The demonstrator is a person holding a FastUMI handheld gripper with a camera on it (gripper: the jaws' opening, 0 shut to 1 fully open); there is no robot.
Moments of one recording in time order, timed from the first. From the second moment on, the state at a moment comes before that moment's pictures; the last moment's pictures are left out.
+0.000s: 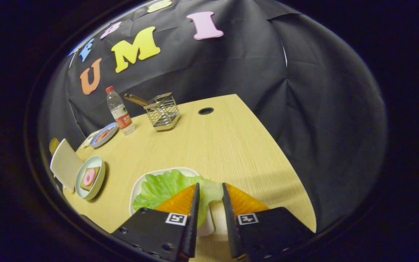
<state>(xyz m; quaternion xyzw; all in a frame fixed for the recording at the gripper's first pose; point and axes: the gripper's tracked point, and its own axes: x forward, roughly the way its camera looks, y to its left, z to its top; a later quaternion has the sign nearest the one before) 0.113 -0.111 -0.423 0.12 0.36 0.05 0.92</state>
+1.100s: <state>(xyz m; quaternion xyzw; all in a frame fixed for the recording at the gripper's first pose) 0.107 -0.047 -0.245 0.07 0.28 0.03 0.96</state>
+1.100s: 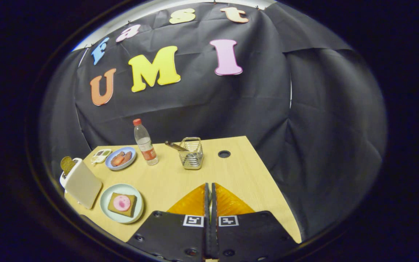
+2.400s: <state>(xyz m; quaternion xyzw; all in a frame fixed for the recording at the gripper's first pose) 0.080 0.324 -0.249 0.20 0.31 0.14 0.92</state>
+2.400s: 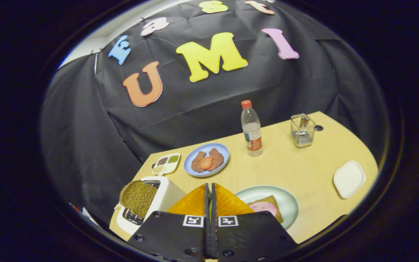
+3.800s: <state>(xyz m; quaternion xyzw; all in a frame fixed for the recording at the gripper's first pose) 0.070 0.226 -0.187 0.06 0.21 0.07 0.97</state>
